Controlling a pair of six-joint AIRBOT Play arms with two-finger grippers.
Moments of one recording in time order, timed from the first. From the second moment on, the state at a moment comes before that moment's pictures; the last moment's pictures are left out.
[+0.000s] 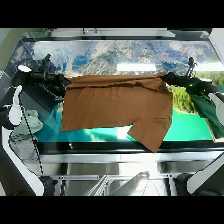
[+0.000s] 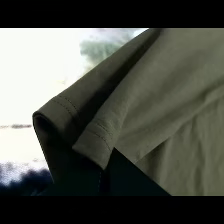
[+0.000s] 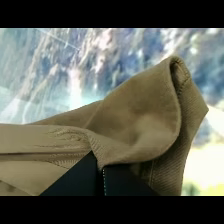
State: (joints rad) left arm 0.20 -2.21 1.96 0.68 -1.24 -0.90; right arm -0.29 -2.03 1.50 -0.20 0.84 0.57
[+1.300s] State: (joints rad) left arm 0.31 -1.72 1.30 1.03 -1.55 -1.29; right arm -0.43 -1.46 1.21 -0.79 1.21 1.10
